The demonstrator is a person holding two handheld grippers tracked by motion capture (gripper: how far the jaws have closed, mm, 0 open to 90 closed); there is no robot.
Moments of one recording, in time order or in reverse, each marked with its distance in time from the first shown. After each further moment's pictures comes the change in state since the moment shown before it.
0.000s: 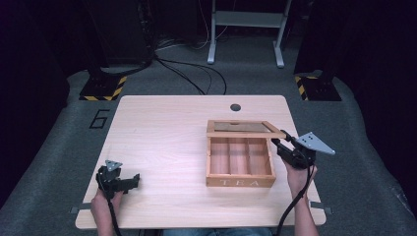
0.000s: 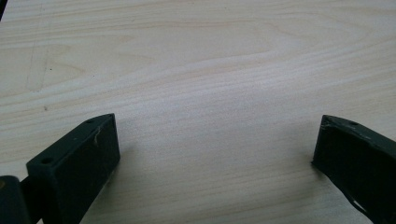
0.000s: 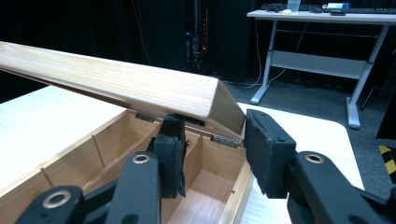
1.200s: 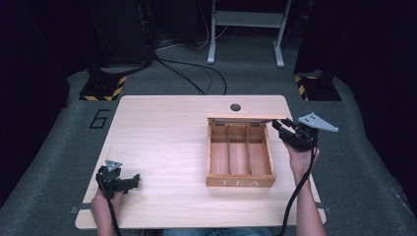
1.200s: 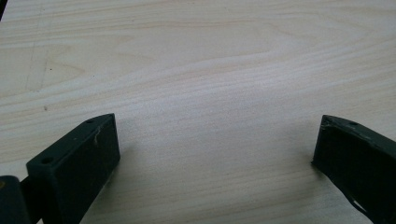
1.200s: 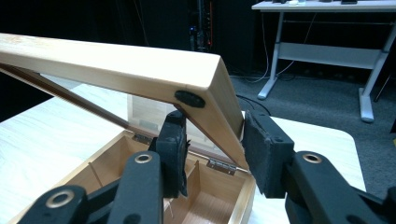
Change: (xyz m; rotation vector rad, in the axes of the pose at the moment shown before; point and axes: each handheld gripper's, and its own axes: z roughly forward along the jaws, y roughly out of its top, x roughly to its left) left arm 0.000 0.000 0.000 -0.001 0.000 0.001; right arm -0.019 0.042 0.022 0.043 0.034 0.041
